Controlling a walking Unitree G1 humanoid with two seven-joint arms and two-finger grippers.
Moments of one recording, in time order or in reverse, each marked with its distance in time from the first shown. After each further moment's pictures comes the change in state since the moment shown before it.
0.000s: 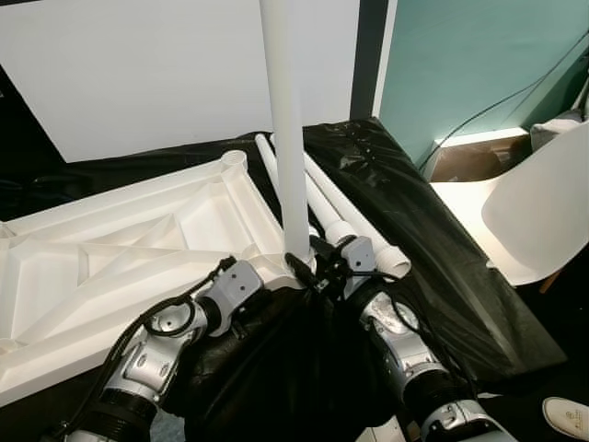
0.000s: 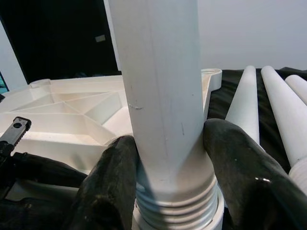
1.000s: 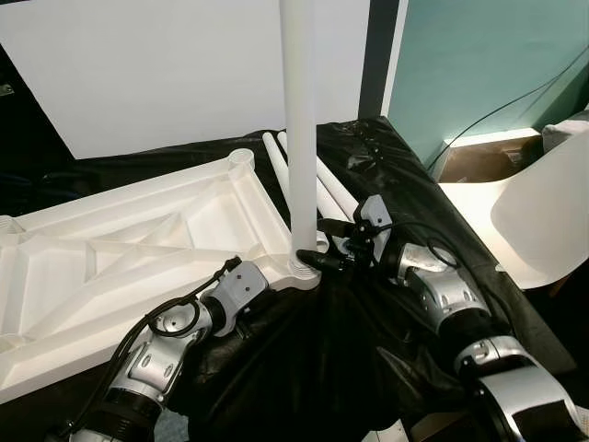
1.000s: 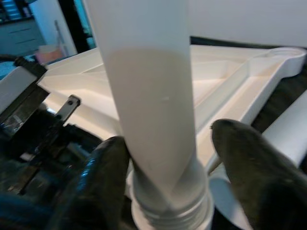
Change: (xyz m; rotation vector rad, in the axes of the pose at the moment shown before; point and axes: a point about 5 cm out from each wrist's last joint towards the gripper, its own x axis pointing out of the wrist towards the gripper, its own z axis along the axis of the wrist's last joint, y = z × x) left arm 0.004 -0.004 0.003 0.011 -0.023 -0.013; right arm 0.014 -0.052 0.033 -0.026 0.130 0.456
